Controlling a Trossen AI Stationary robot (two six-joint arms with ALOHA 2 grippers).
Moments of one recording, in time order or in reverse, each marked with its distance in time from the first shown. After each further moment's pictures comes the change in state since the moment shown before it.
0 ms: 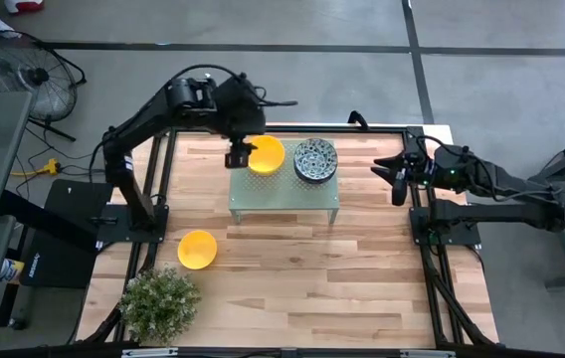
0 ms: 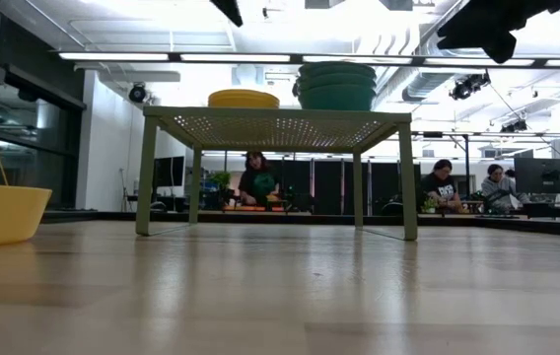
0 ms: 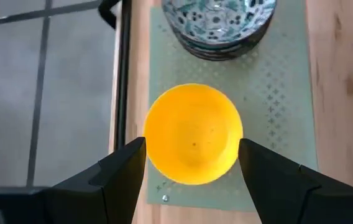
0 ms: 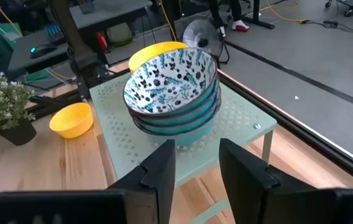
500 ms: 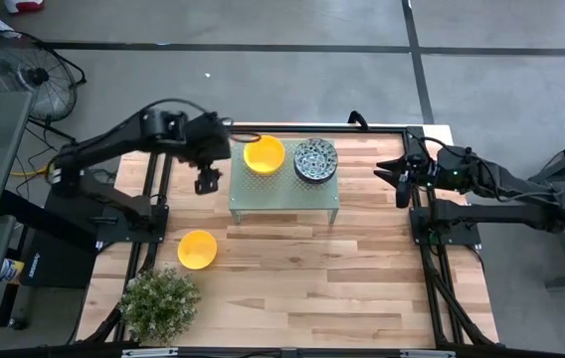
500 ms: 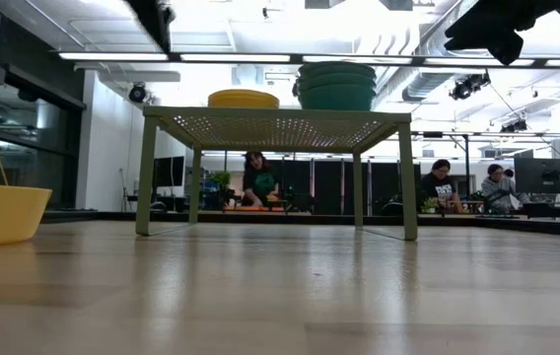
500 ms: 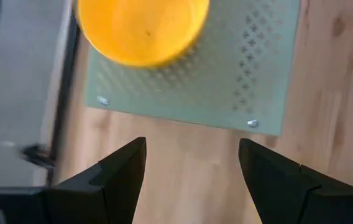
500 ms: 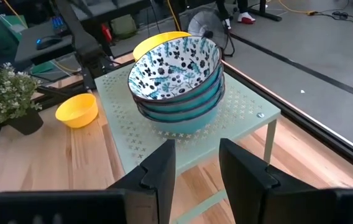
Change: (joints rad) left arm -0.037 -0.396 -0.648 0.092 -0.010 -0.242; right arm 0.000 -0.033 0.000 -0.054 -0.030 0.002
